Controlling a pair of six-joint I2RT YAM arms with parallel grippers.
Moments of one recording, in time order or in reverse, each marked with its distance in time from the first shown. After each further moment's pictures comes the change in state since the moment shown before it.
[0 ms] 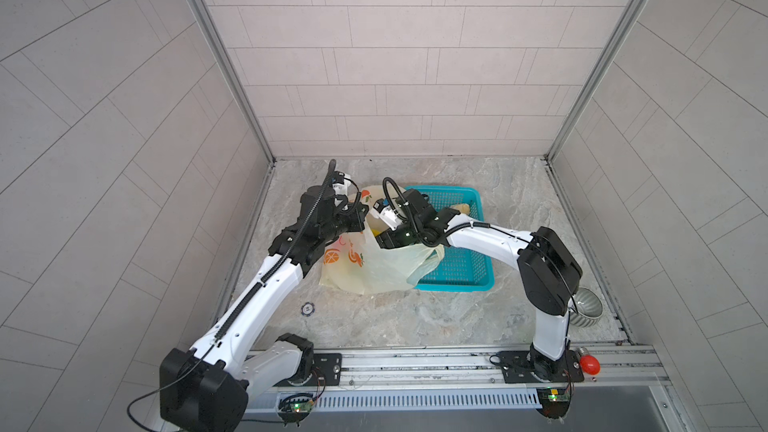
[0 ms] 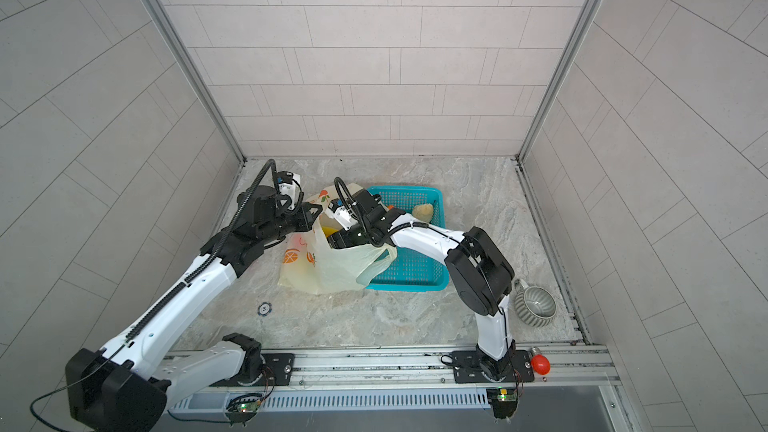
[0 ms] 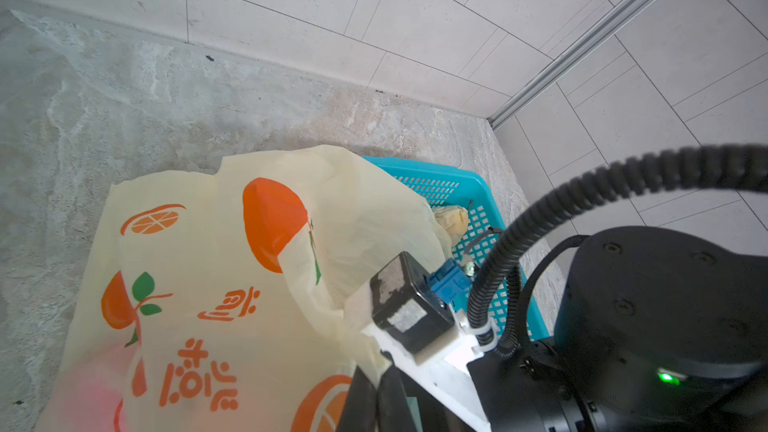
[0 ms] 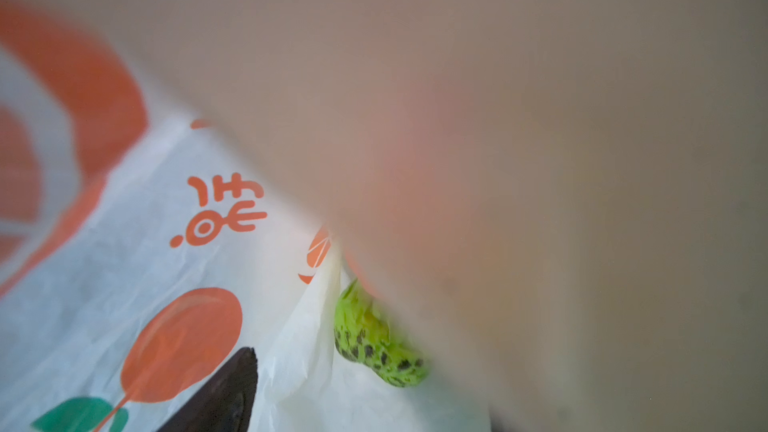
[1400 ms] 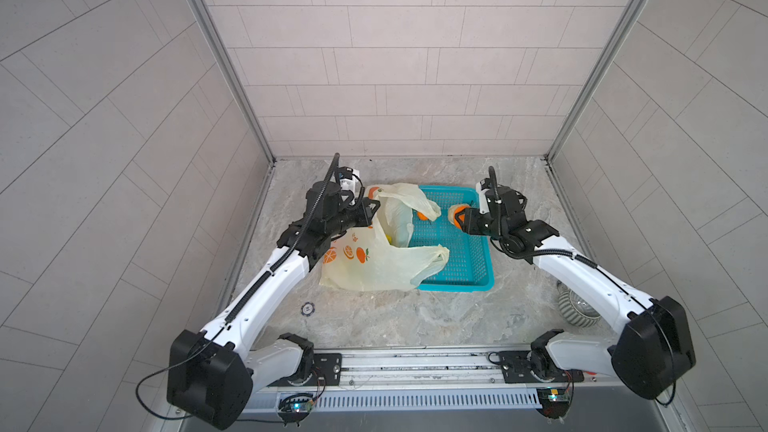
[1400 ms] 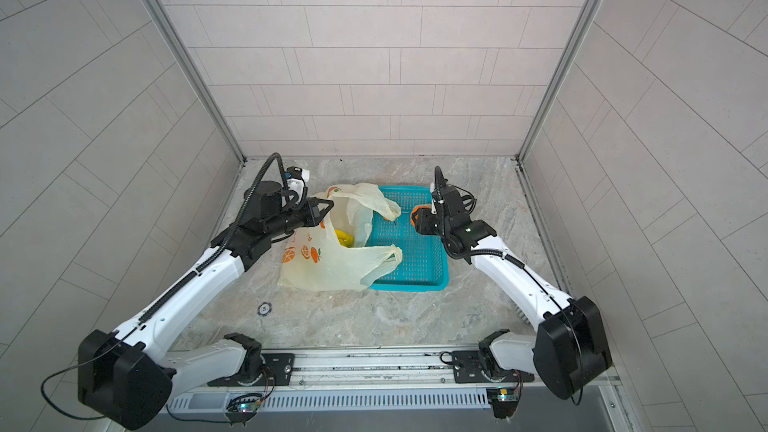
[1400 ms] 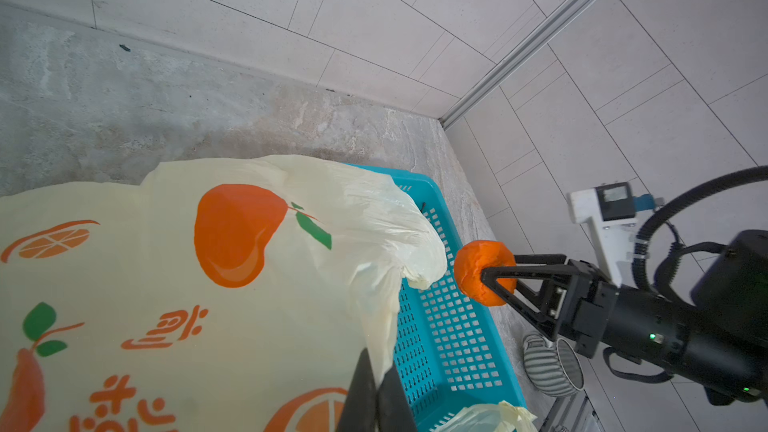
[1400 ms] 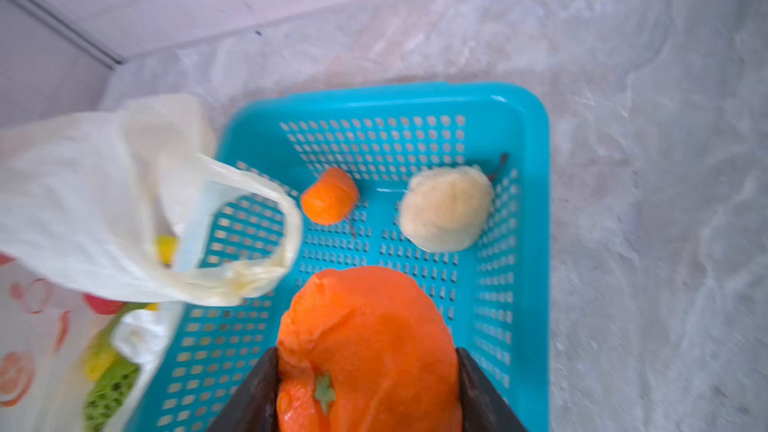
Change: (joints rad) left arm -0.010 0.079 0.007 0.126 0.130 -0.062; right arm -0.327 -0.624 -0.419 -0.035 0.526 0.166
